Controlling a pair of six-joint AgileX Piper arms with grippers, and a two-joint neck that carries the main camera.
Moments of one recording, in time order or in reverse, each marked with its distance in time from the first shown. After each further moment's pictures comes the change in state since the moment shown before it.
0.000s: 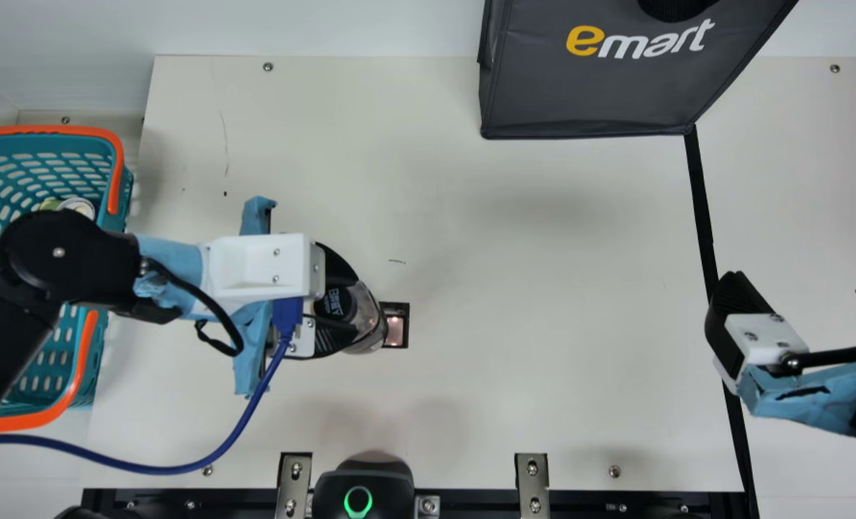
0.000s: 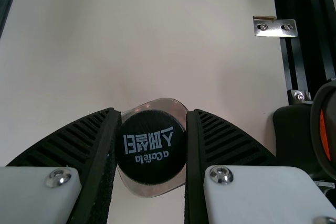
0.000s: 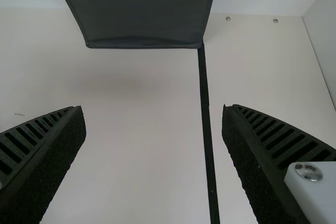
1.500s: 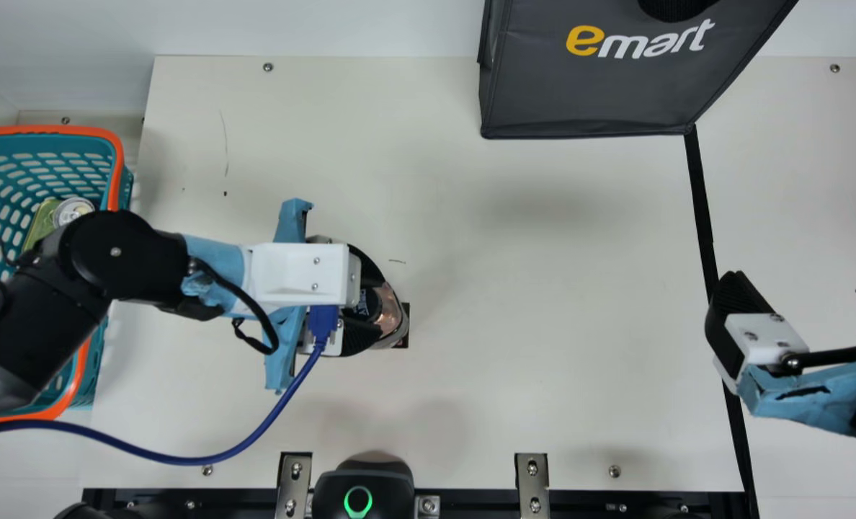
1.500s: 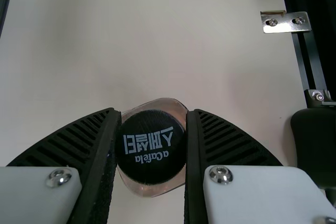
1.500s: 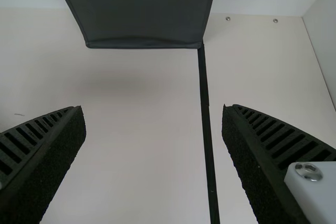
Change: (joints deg) left arm -4.8 3.5 -0.2 0.0 -5.7 2.5; right arm 0.0 0.0 0.0 0.0 -0.1 0.0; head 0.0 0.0
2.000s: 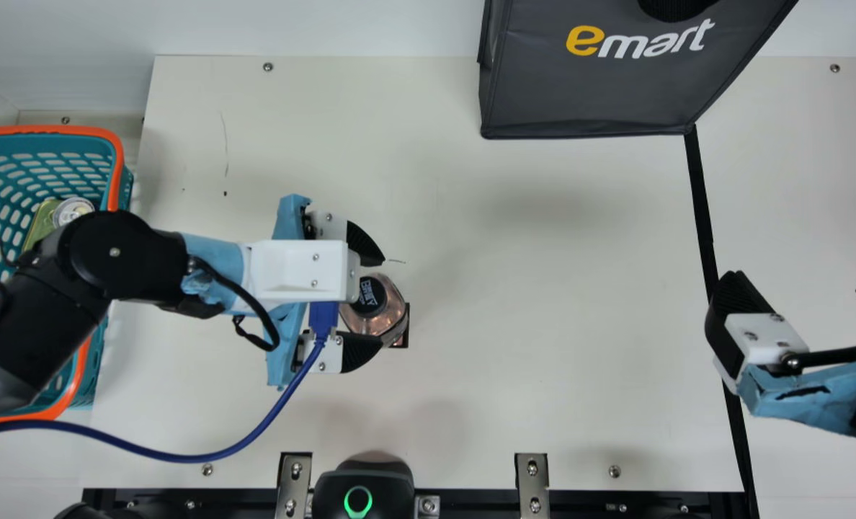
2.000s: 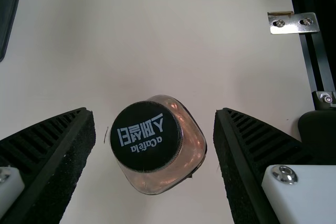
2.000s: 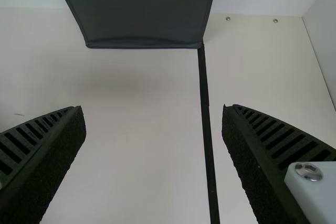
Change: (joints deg) left arm 0.3 -0.1 0.1 -0.1 -1.1 0.2; right arm 0.0 0.0 0.0 0.0 0.0 0.0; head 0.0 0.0
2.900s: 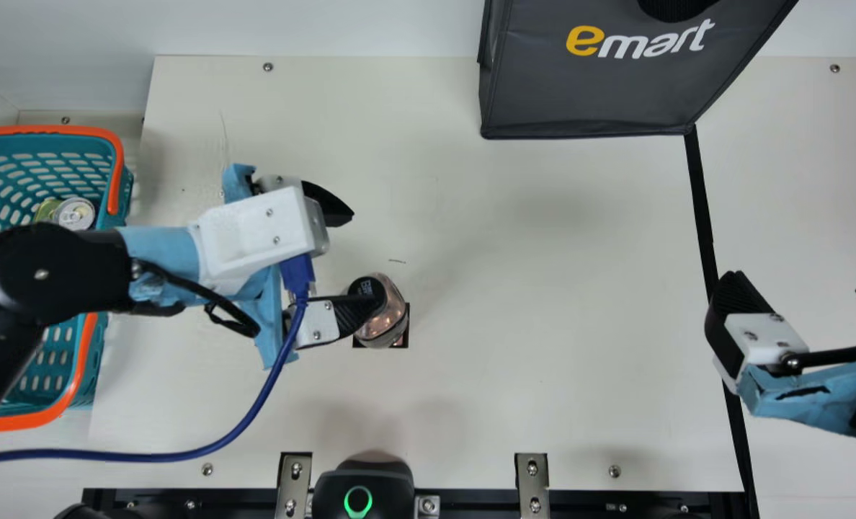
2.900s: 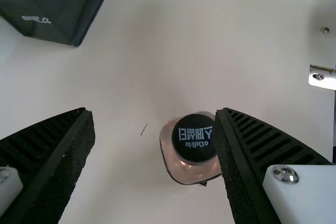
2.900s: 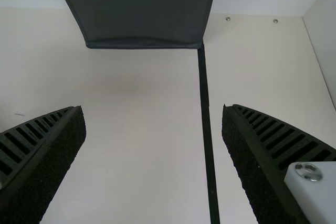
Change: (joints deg) left arm 1.4 -7.7 -2.4 3.2 -4.7 -19.3; right arm 0.0 0.0 0.0 0.0 0.0 0.0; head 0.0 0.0
